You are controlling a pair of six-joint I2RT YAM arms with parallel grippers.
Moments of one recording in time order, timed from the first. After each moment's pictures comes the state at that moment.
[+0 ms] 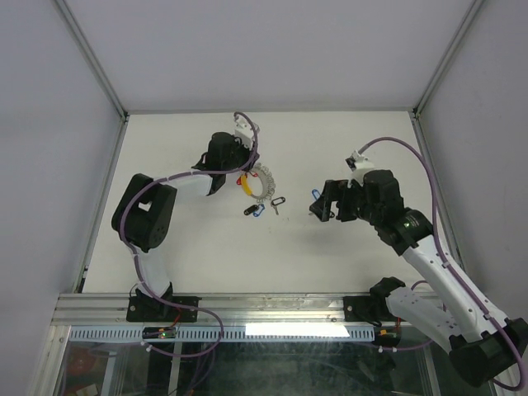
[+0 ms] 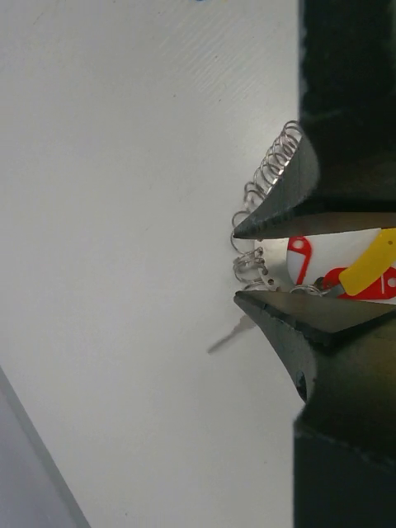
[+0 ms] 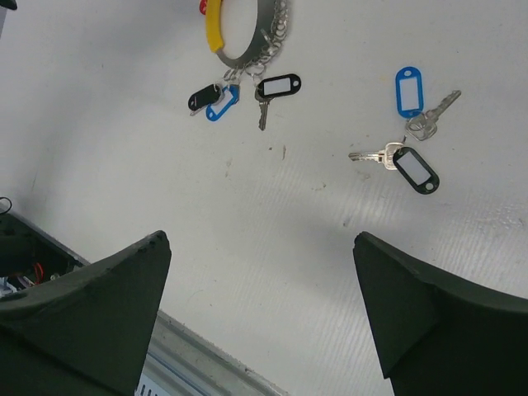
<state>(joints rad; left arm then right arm) -0.47 1.88 1.10 0.45 0.19 0.10 0.48 0.84 0.83 -0.58 -0.15 0.37</state>
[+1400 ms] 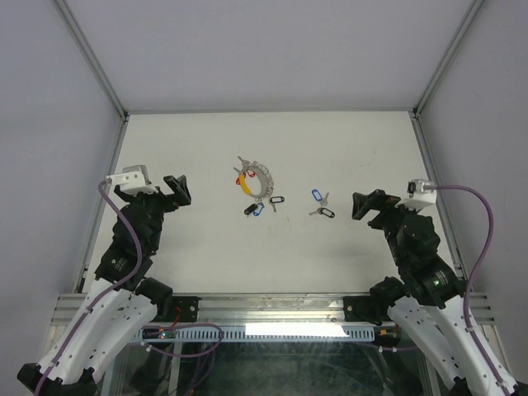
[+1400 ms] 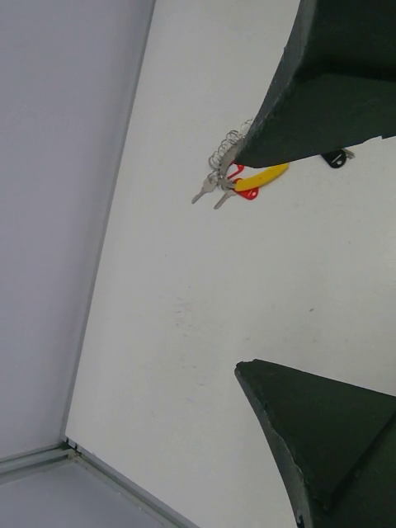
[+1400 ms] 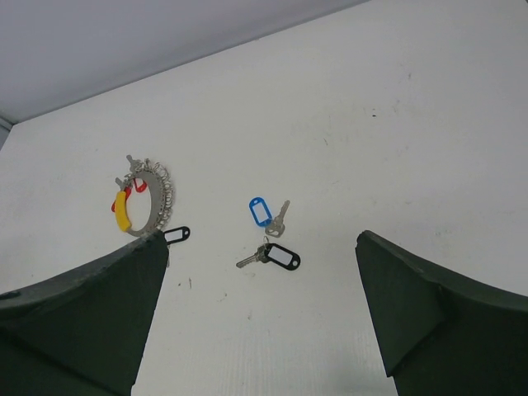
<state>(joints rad) -0.44 0.48 0.59 -0.14 -0.48 -0.25 0.48 0.34 0.62 -0.47 0.39 0.41</state>
